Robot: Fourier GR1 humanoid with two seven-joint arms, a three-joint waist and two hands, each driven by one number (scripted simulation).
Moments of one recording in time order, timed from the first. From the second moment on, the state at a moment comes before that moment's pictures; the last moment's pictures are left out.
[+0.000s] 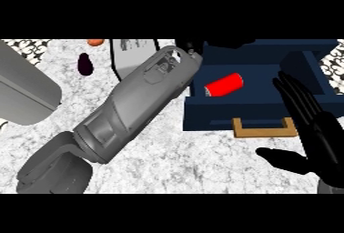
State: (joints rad) left arm -1.44 0.00 -0.60 -0.45 0.70 0.83 -0.10; right arm -0.07 -0.25 0.07 -1.98 0.84 0.09 0.03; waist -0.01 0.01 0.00
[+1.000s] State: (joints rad) left arm -1.31 0.29 -0.63 -0.83 0.58 0.81 0.18; right arm -0.34 -0.17 0.03 -1.29 1.11 -0.33 -0.09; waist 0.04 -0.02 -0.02
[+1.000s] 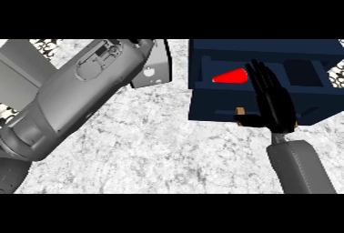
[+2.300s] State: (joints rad) left arm -1.00 0.48 -0.63 -1.22 0.51 0.78 0.27; right arm -0.89 -0.18 -0.19 -0.47 1.21 -0.76 -0.09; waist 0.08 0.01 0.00
